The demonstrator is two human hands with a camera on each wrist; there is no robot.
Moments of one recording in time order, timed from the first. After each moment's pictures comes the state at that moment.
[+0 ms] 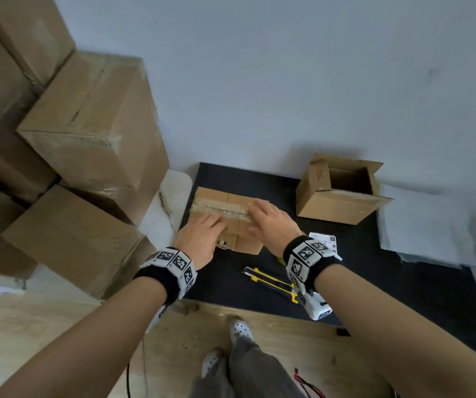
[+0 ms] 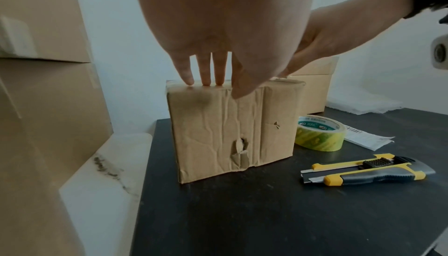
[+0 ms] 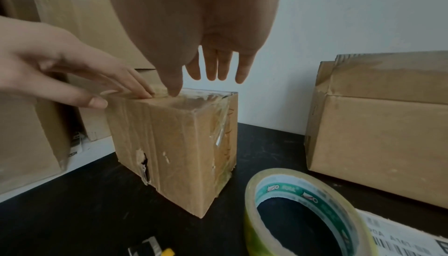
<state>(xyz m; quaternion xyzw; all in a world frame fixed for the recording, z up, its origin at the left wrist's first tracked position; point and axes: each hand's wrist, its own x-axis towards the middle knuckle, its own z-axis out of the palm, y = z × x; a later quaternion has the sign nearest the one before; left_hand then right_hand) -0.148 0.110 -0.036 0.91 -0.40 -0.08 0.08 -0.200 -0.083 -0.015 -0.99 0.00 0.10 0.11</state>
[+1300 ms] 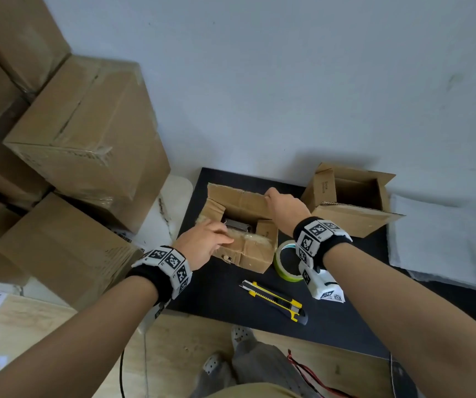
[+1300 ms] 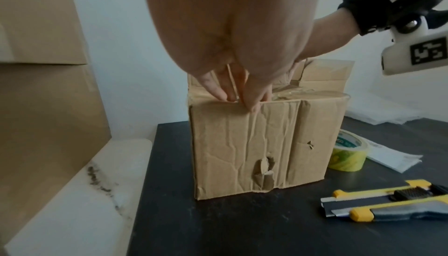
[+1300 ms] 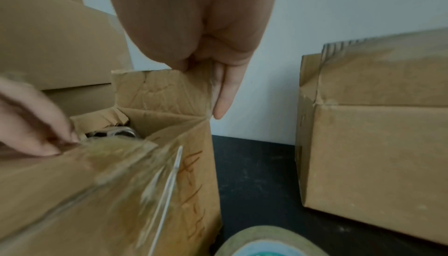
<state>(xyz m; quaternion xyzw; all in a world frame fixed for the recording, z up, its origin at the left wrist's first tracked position) -0.118 0.098 -0.035 0.87 -0.44 -0.18 0.16 -0.141 -0.126 -0.001 -0.98 0.08 0.13 0.13</state>
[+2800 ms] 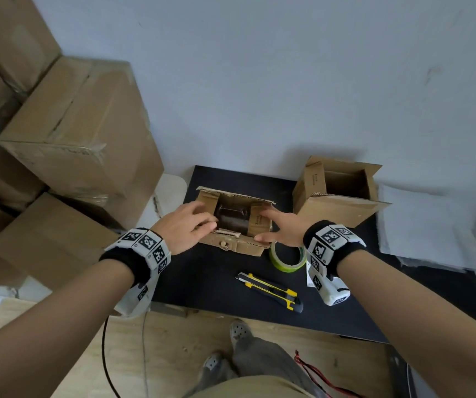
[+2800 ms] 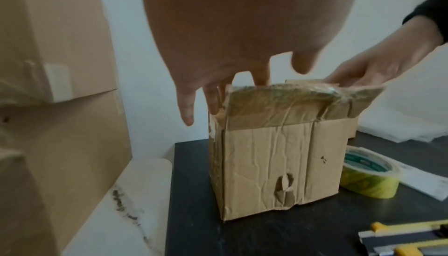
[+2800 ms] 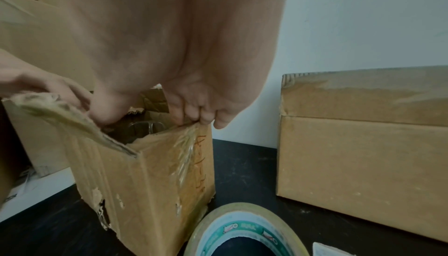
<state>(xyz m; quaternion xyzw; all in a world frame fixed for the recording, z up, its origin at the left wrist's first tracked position) -0.105 0.113 -0.009 0.90 -0.35 -0.22 0.13 -0.187 -0.133 0.006 -0.92 0.06 0.30 0.24</state>
